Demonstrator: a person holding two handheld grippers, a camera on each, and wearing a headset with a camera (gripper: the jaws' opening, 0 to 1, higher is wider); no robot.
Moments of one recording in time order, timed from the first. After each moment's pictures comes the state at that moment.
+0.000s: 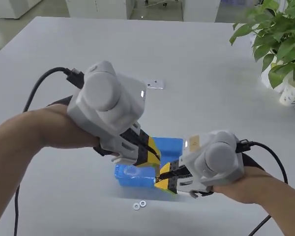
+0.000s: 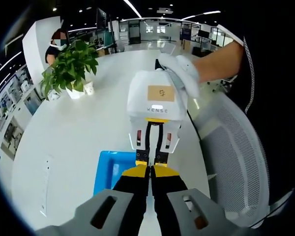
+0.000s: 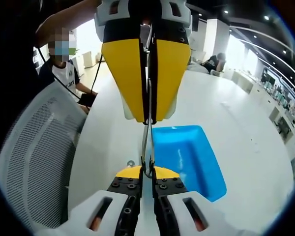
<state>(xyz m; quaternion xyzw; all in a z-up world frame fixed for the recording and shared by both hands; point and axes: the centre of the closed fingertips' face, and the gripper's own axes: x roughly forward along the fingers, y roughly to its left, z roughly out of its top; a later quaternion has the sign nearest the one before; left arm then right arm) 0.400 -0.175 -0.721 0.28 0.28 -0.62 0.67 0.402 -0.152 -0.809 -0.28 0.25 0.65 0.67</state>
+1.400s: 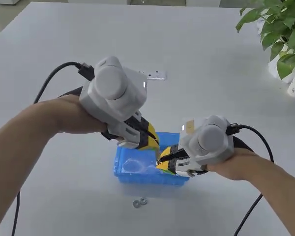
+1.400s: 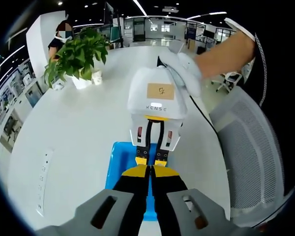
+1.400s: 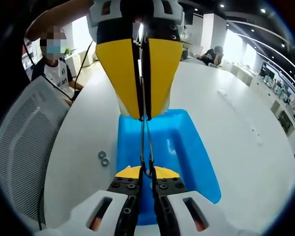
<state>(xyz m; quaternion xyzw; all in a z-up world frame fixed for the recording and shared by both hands) 0.451 -0.167 -0.766 0.27 0.30 -0.61 0.68 0.453 -0.150 -0.854 -0.28 0.27 0.64 0.66</state>
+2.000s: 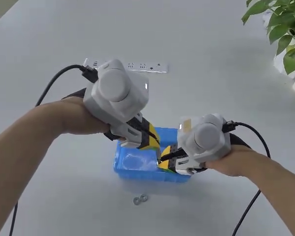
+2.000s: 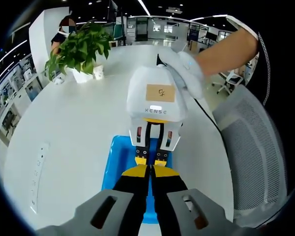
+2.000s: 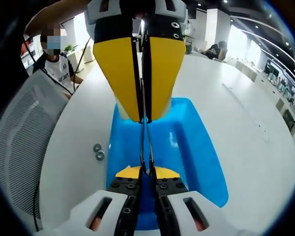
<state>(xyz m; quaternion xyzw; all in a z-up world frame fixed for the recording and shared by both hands) 0.456 -0.165 -0.784 0.26 0.31 -0.61 0.68 0.456 -0.150 -0.873 -0.29 0.29 0.65 0.65</state>
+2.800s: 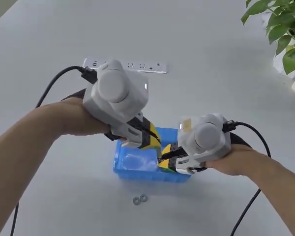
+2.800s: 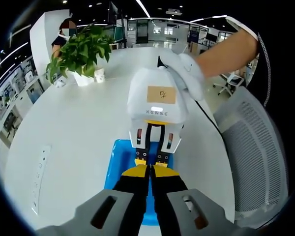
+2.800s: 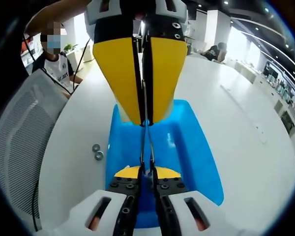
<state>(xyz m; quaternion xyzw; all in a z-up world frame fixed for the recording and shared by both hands) 0.458 -0.170 -0.776 0.26 0.30 -0.61 0.69 0.459 -0.152 -0.866 -0.29 0.28 0.64 0.65</state>
